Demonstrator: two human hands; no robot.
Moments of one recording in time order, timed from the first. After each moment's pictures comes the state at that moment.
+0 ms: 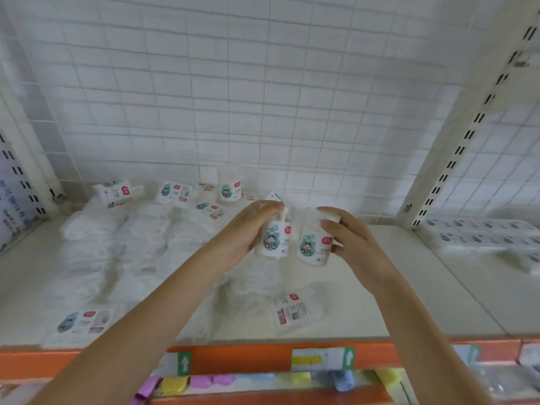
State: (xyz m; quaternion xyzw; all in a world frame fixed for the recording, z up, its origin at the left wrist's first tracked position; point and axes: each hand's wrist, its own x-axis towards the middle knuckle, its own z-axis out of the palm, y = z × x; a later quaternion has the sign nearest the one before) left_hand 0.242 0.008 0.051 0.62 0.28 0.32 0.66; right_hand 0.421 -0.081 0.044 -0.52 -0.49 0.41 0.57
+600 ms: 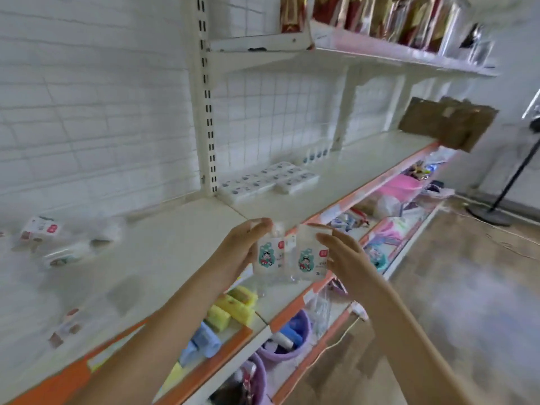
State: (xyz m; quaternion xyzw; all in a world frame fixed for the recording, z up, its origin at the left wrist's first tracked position) left_hand 0.451 -0.199 0.031 0.65 0.07 0.09 0.75; right_hand 0.537 -0.382 0.027 -0.61 -0.26 0.23 0.71
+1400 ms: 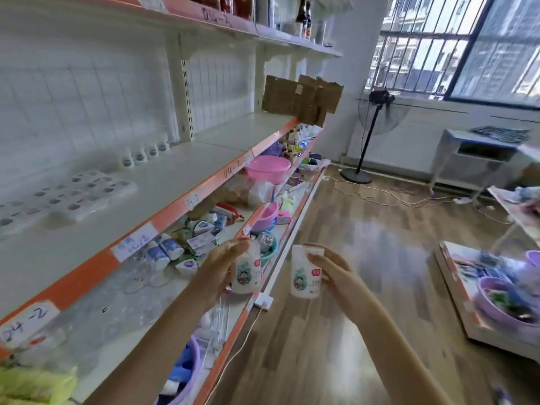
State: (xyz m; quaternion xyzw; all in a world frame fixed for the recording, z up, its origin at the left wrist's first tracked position) left_hand 0.729 -0.447 -0.049 0.62 -0.01 -0.06 0.78; right_hand 0.726 -0.679 -0.031 -0.65 -0.08 0.12 0.74
